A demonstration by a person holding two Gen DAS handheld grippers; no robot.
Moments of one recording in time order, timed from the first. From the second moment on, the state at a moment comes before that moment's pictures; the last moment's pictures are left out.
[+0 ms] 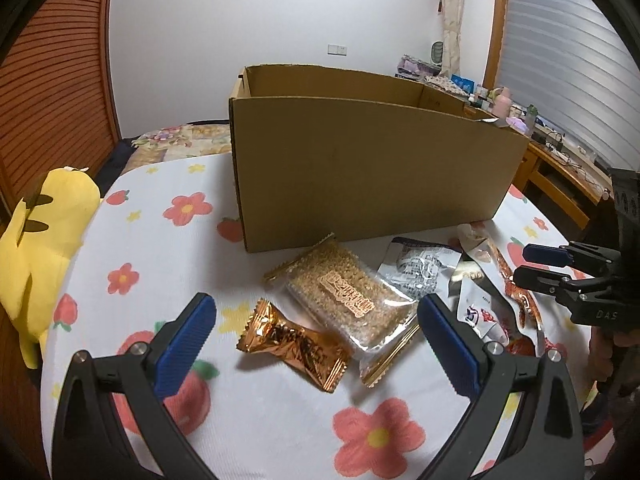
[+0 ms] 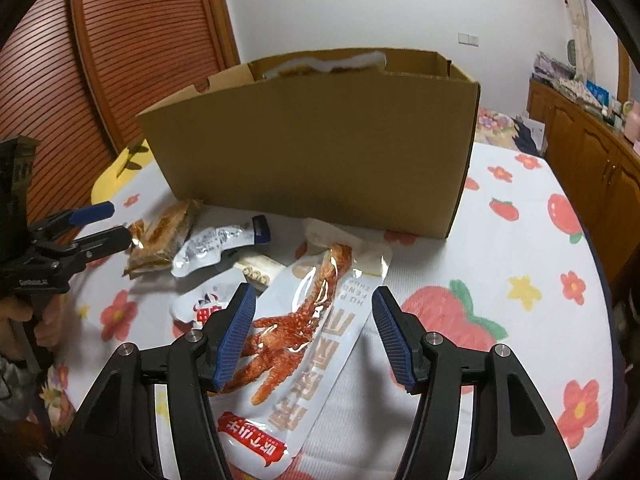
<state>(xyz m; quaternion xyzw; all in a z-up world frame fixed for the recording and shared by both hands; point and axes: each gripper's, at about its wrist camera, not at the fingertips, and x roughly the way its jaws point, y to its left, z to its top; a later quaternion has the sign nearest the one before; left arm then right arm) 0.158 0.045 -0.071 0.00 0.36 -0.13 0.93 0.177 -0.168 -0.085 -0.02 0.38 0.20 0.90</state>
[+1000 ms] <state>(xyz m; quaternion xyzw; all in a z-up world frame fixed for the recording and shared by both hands) 0.206 0.017 -0.078 -0.04 0.42 -0.11 0.90 0.185 -0.164 -0.104 -0.02 0.43 0.19 0.88</state>
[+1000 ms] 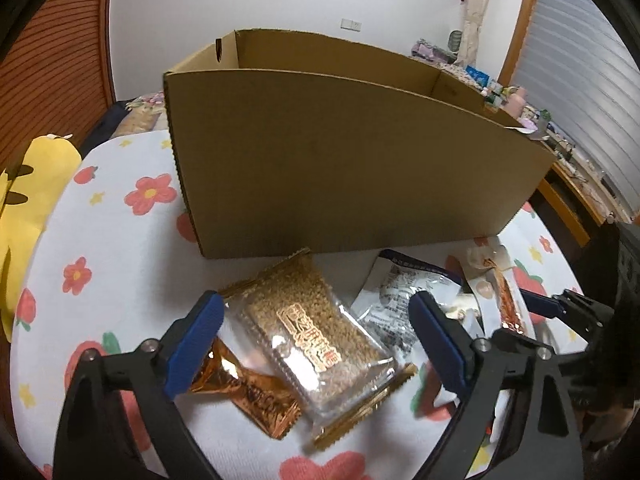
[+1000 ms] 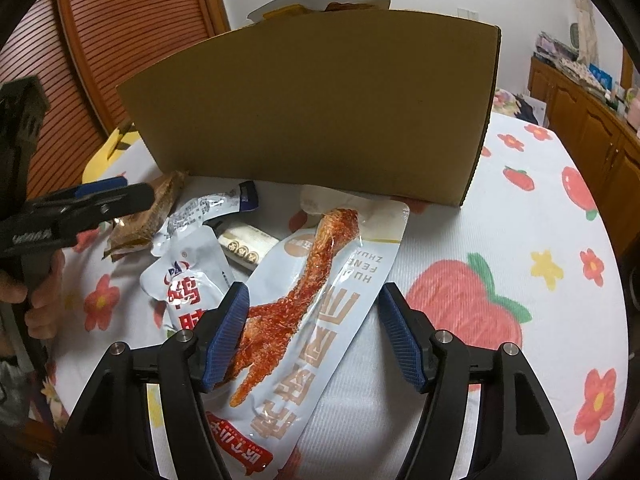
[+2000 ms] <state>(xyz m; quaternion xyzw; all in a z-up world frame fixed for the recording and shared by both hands) 0.199 0.014 -0.094 -0.01 0.45 -0.11 0.89 0.185 -0.161 -0.105 -0.03 0.43 0.19 0.88</state>
